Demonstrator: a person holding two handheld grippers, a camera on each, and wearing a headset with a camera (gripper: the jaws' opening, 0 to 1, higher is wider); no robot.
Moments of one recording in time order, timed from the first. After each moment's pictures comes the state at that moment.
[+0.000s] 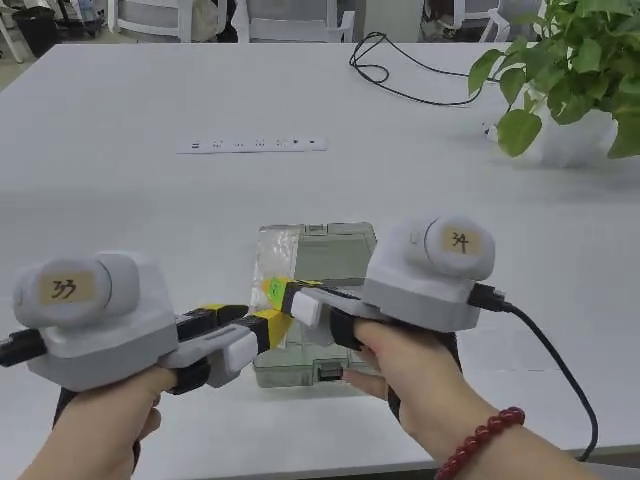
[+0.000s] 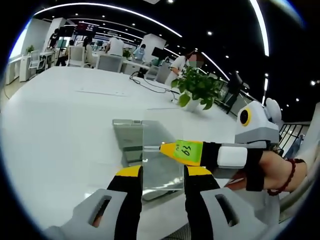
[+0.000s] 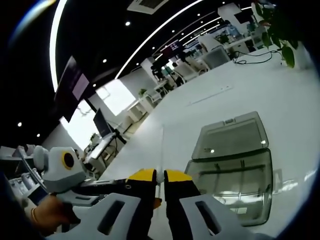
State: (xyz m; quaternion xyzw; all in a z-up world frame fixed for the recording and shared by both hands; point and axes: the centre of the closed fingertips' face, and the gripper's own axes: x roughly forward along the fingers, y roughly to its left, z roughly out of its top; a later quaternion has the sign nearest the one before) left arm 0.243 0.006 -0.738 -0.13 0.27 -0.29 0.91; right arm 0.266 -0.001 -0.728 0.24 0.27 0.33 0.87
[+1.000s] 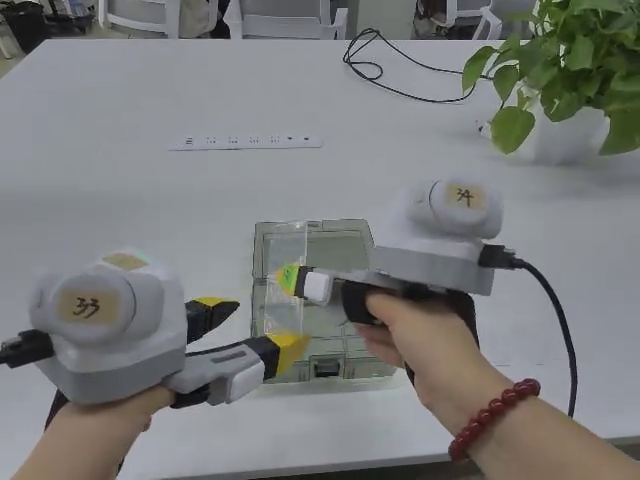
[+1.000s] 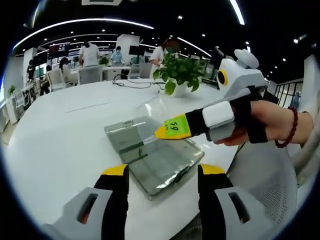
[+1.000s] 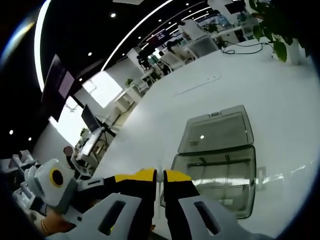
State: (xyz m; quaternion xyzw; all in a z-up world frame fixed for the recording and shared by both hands) left arm 0.226 -0.001 -0.745 0.03 0.26 -0.35 0.90; right arm 0.269 -0.023 -0.734 0.23 0.35 0.28 0.86
